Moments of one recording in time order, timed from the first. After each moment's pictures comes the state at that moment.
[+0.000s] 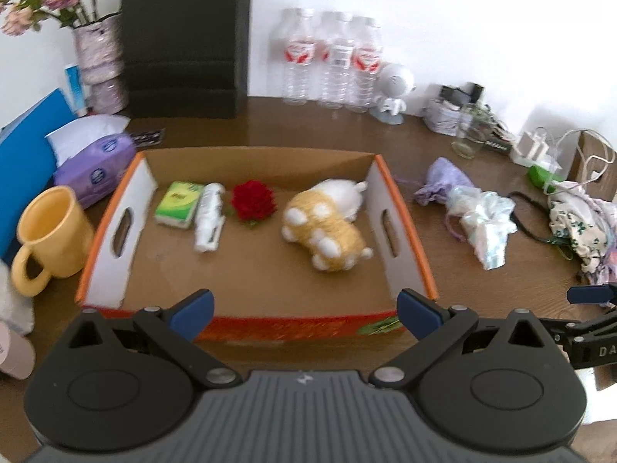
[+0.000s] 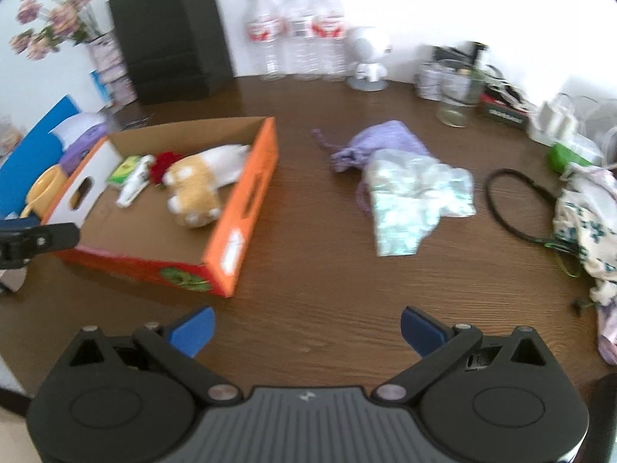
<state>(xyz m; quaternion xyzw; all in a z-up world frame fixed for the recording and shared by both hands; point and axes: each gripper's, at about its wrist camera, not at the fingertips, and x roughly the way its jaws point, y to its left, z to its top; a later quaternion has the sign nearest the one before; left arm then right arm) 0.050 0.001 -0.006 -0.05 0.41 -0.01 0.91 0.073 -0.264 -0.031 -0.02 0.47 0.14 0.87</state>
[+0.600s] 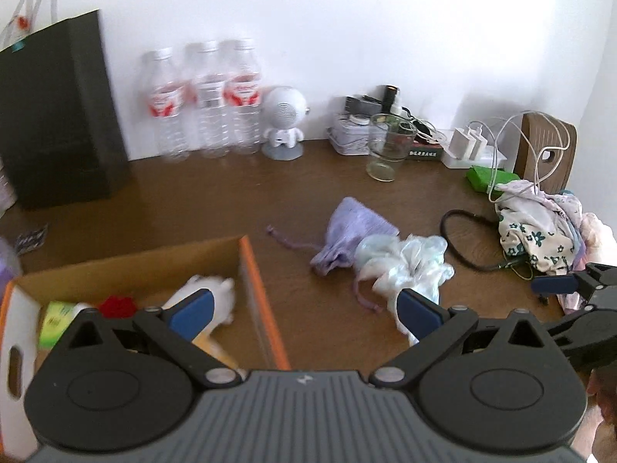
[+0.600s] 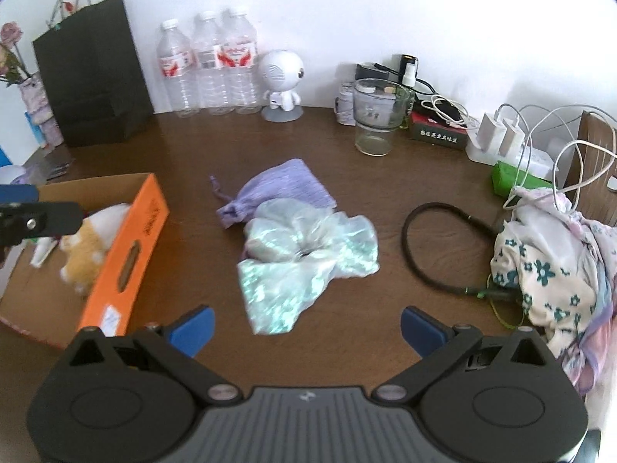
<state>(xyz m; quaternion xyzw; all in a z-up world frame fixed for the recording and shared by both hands) 0.174 -0.114 0.002 0.02 0.39 -0.11 0.91 0.162 -0.335 -0.043 -0.02 0.45 0.08 0.89</state>
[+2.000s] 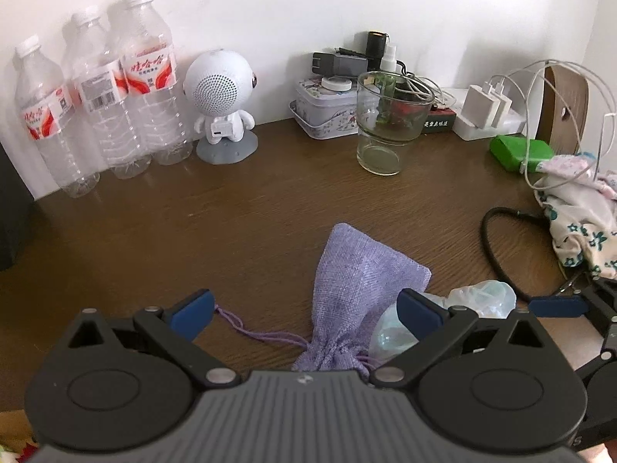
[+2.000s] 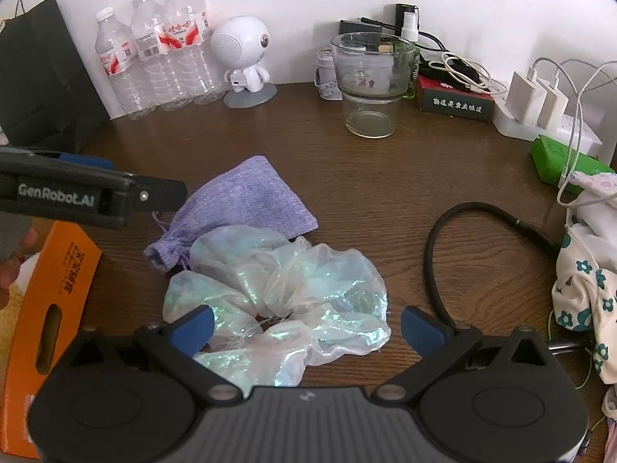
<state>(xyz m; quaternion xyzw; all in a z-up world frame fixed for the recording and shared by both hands) 0.332 -0.162 -0.083 0.08 0.43 -0.16 0.88 0.271 -0.348 -0.114 0.03 0.47 0.08 0.88</state>
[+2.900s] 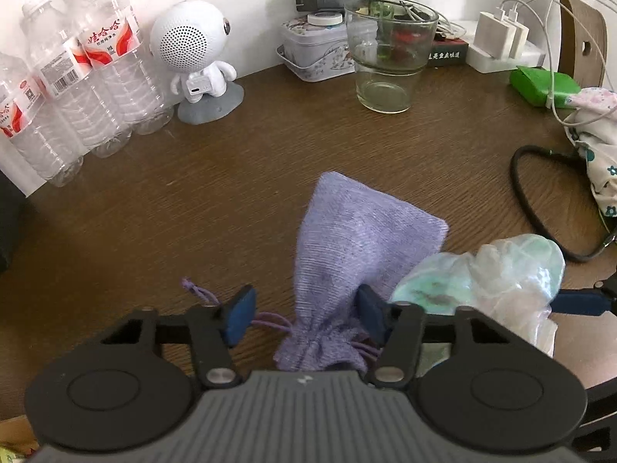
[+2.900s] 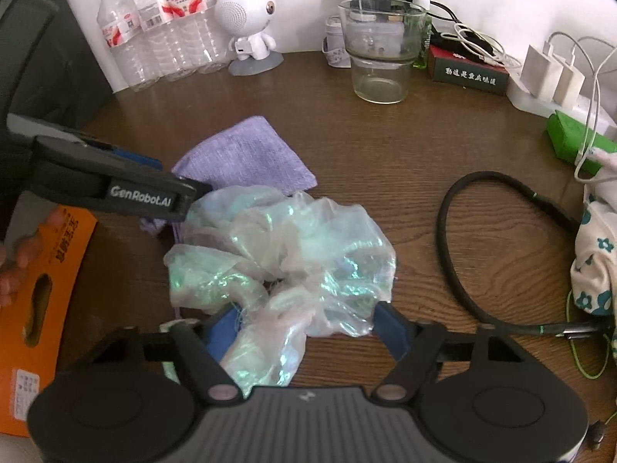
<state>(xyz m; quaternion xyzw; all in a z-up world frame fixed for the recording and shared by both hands) 0.346 -0.197 -0.121 0.14 0.48 -0.14 0.85 0.271 -0.350 -0.133 0.02 0.50 0.09 0.86</state>
